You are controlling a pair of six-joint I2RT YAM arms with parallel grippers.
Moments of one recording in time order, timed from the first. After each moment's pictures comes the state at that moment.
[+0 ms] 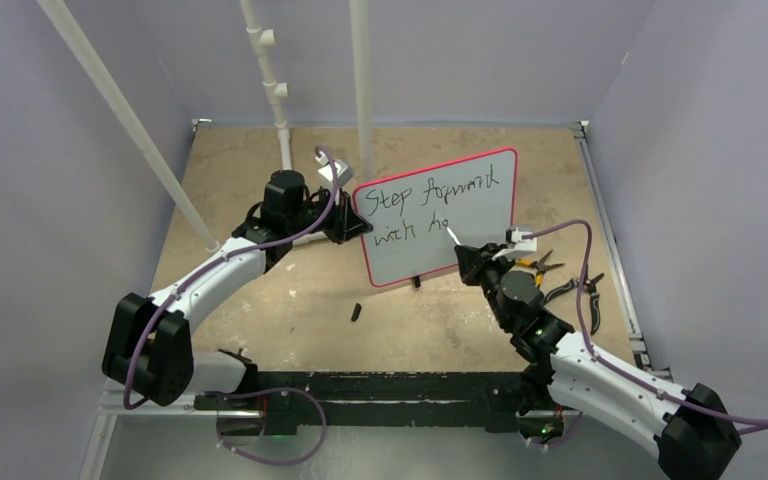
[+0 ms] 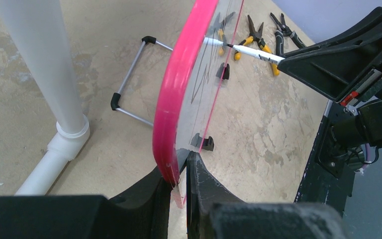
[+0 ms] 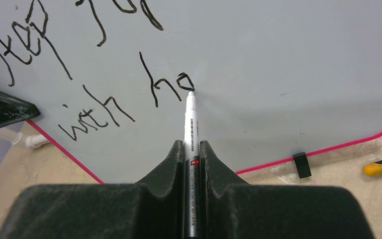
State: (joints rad) left arm -0.43 1.34 0.88 0.04 0.61 -0.15; right arm 0.73 0.73 0.25 0.37 0.47 0.54
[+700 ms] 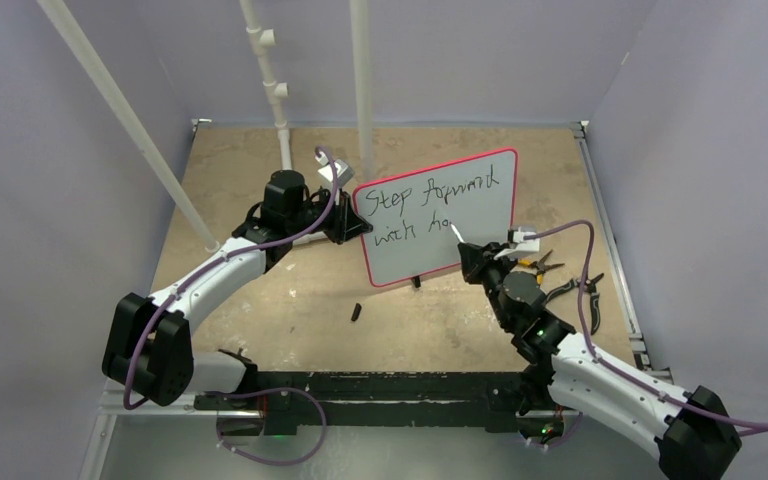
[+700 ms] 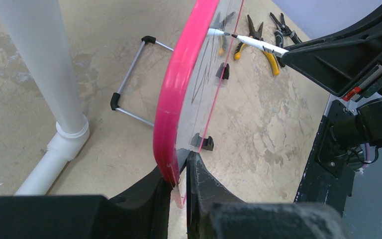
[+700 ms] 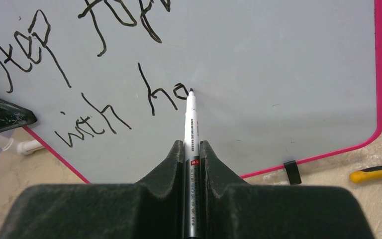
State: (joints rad) left arm -0.43 1.34 0.88 0.04 0.61 -0.15; right arm 0.73 0.70 0.25 0.36 0.50 0.50
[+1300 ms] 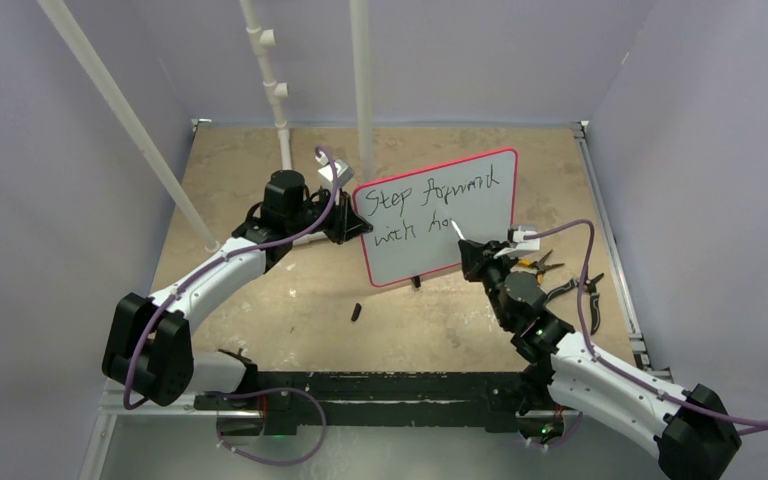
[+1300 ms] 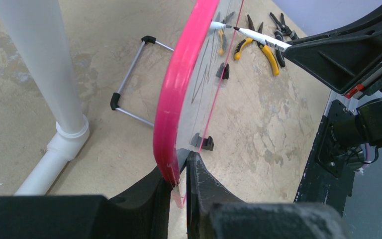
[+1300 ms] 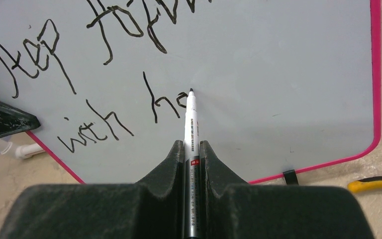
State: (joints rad) left arm -0.43 1.34 0.88 0.04 0.61 -0.15; right arm 0.73 0.71 0.25 0.42 0.51 0.46
